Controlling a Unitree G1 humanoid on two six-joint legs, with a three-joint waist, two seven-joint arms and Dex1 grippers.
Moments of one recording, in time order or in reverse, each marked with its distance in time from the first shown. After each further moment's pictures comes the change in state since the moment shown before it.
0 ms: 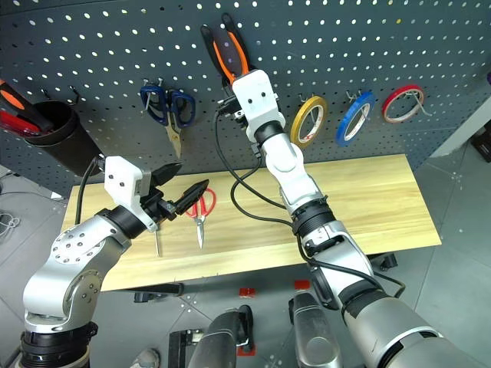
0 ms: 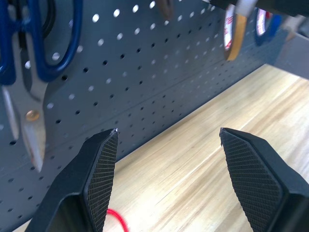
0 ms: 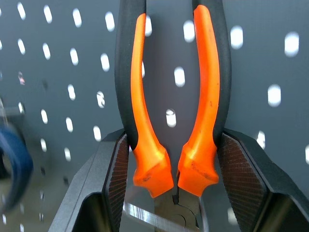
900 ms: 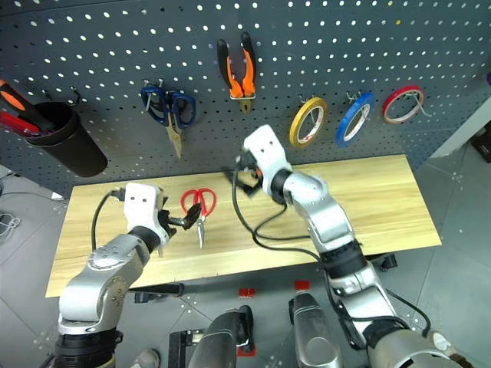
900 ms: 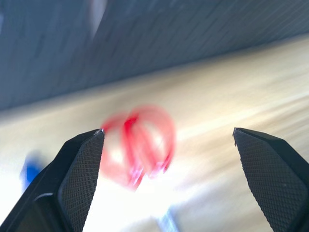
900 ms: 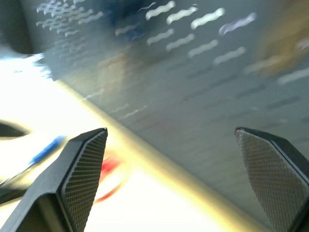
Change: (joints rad) left arm 0.047 -0.192 -0.021 0.138 0.157 0.260 0.317; right arm 0.424 -0.196 0.177 -0.847 0.256 0.920 0.557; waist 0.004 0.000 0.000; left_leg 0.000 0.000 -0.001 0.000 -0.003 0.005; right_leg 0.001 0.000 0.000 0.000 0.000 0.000
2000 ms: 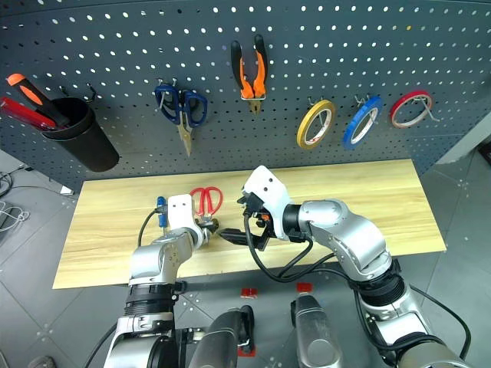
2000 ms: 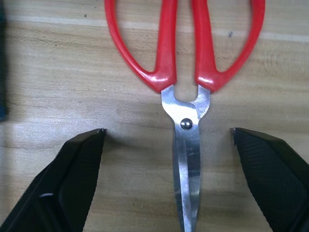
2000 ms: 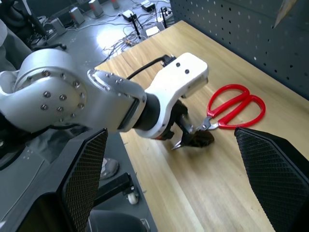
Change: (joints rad) left arm -0.305 -0.265 0.084 0.534 0.124 0.101 0.229; right arm 0.069 -0.162 0.033 -0.330 0.252 0.418 0.080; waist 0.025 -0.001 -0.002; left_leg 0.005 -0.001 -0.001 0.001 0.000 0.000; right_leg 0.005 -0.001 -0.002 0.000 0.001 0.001
